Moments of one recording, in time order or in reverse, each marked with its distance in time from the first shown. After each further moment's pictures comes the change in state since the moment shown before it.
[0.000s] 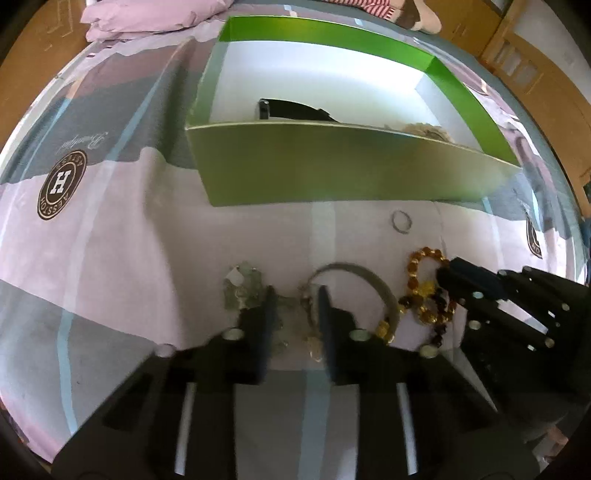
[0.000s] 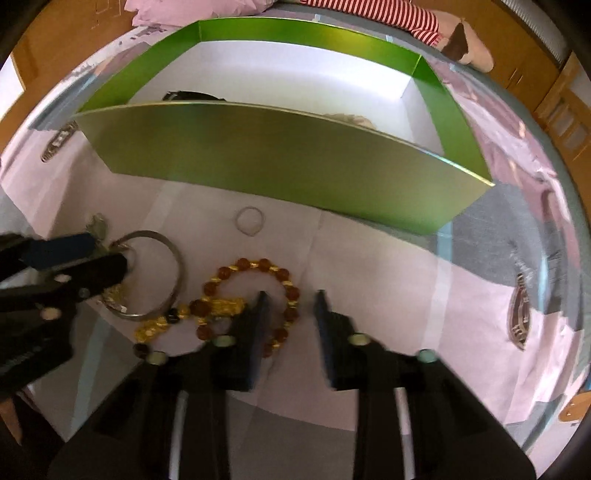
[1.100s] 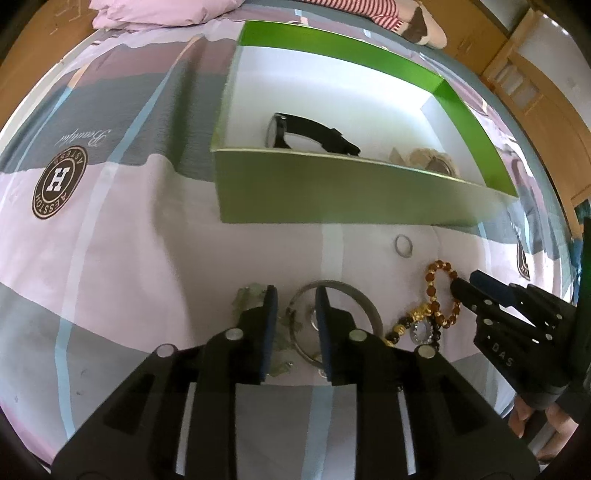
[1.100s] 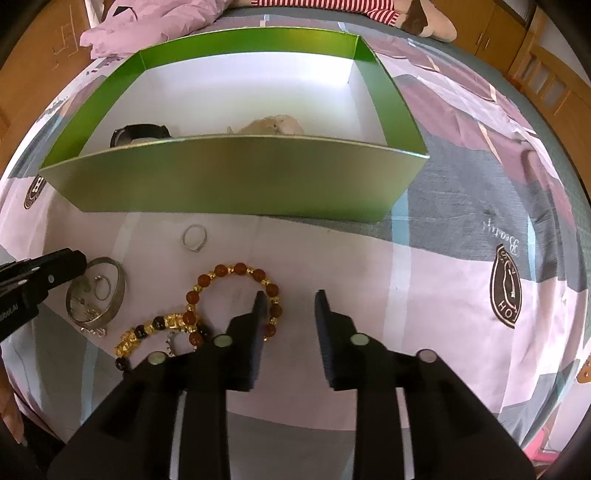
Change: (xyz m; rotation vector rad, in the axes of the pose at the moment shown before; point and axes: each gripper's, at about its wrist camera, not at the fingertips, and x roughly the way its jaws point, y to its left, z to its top) left arm -0.003 0.015 0.011 -0.044 -0.011 -0.058; right arm 0.001 -0.043 0.002 0.134 0.007 -0.038
